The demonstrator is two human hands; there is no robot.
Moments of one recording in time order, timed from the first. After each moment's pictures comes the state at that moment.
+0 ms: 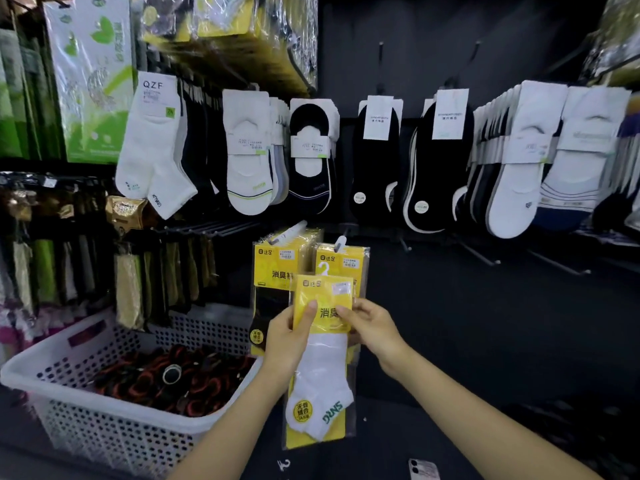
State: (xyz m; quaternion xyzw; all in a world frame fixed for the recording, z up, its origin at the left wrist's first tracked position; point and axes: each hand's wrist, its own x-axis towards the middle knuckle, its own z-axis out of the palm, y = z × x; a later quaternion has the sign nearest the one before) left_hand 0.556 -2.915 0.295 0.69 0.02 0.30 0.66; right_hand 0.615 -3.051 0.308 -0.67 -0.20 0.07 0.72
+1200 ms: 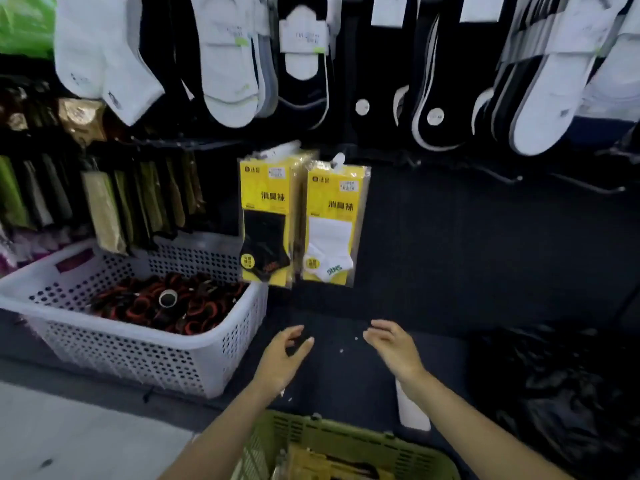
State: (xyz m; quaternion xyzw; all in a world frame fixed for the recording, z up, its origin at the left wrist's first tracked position) left_hand 0.544 -2.904 0.111 0.81 0.12 0.07 0.57; right_hand 0.602 -3.113 0.148 -0.78 -0.01 0.10 0.61
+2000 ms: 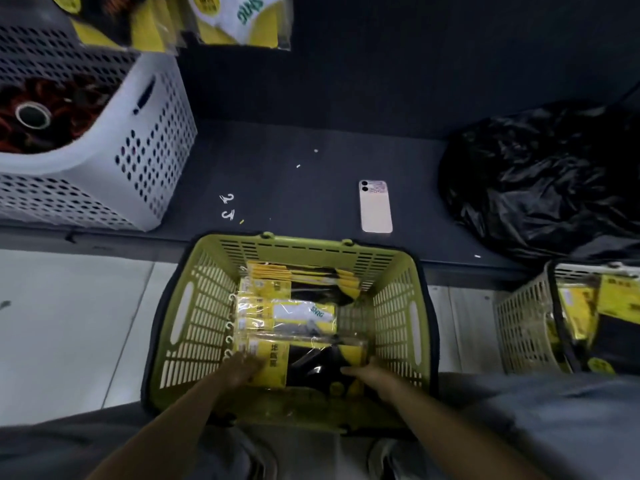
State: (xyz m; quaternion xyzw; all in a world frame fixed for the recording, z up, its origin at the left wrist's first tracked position) left_hand 0.382 -2.945 -0.121 0.77 0.23 -0.42 0.42; right_hand 0.420 -3.220 -0.145 -0.73 0.29 0.47 0.41
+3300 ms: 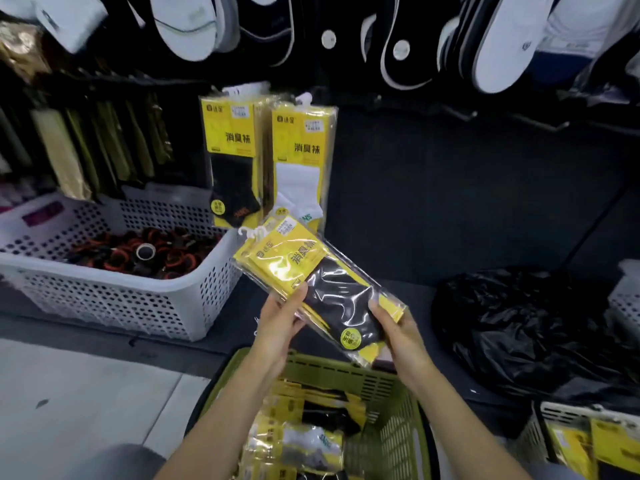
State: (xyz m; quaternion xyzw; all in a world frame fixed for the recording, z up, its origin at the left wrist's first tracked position) left_hand 0.479 -2.991 0.160 0.54 0.14 0.07 0.83; right_hand 0.515 -3.179 0.153 -0.63 0.04 0.13 0.76
